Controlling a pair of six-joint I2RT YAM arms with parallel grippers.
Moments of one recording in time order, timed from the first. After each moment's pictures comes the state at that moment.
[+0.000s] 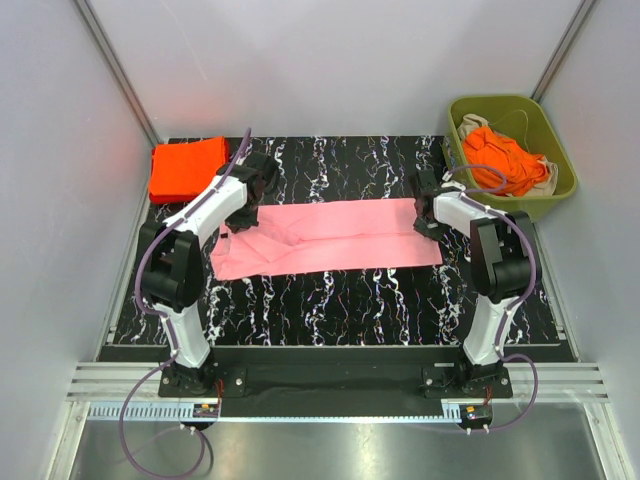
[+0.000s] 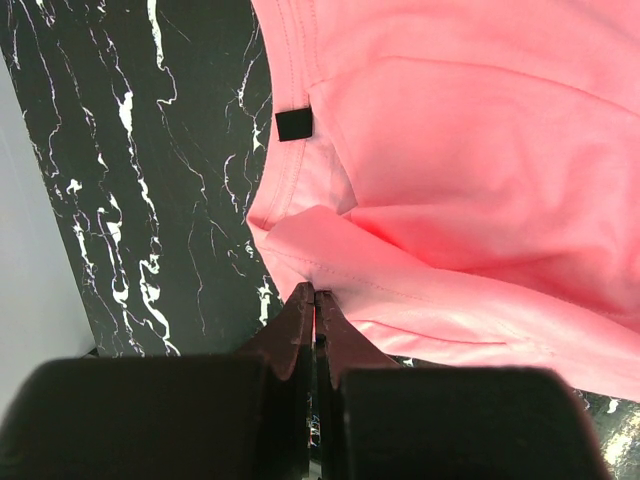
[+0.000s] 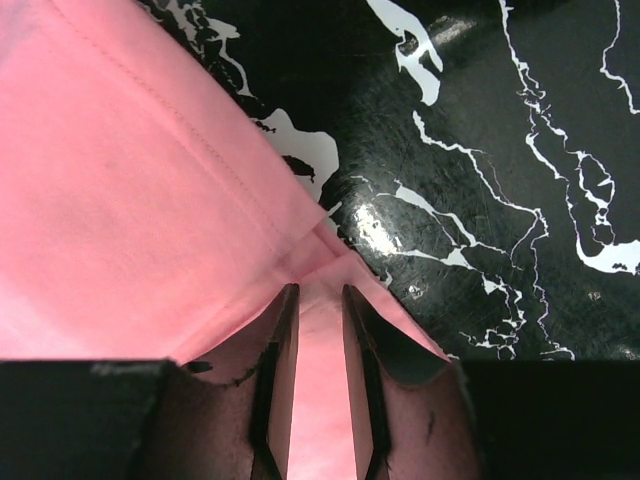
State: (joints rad) left arm -0.34 1.86 1.52 -1.02 -0.48 -0.30; right arm 0.22 1.91 1.26 -0.55 0.45 0.77
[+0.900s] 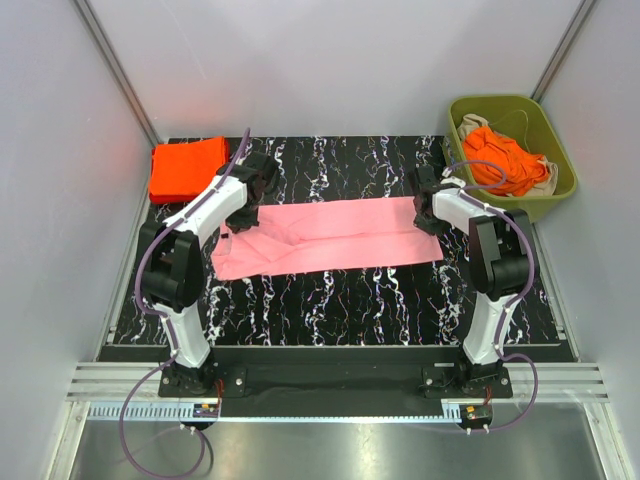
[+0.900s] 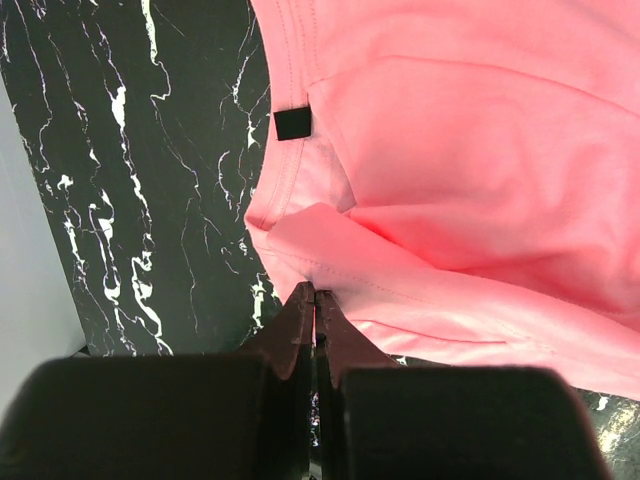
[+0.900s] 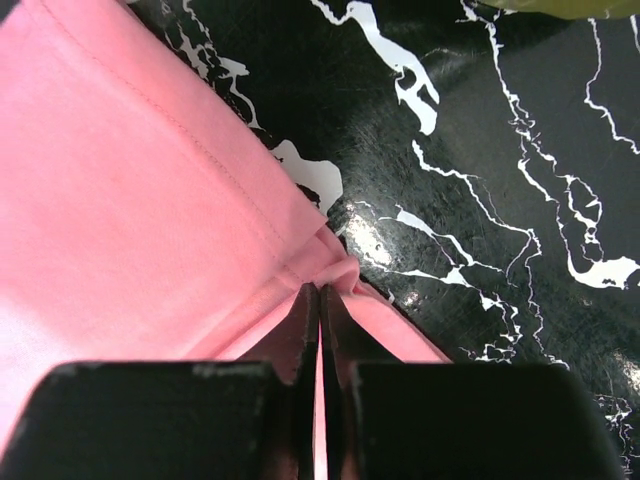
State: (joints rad) left arm -0.34 1.86 1.52 -1.02 -0.47 -0.32; right arm 0.22 1.94 1.30 -0.57 0.49 0.76
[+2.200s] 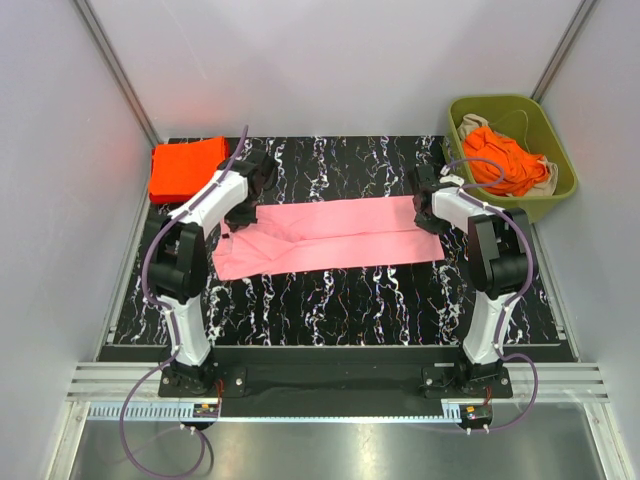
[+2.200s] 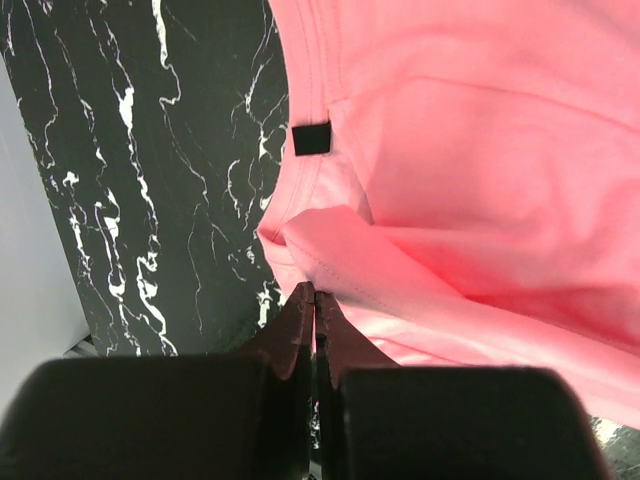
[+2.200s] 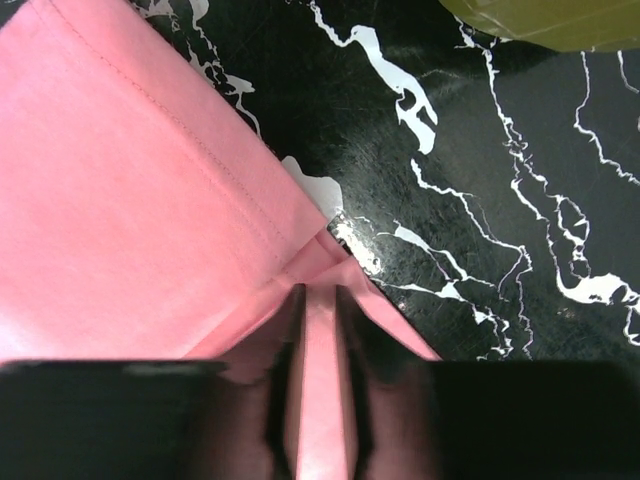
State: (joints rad) left arm -0.31 1.93 1.59 -1.06 -0.48 -0.34; right arm 0.22 1.95 1.32 -0.56 0.51 0.72
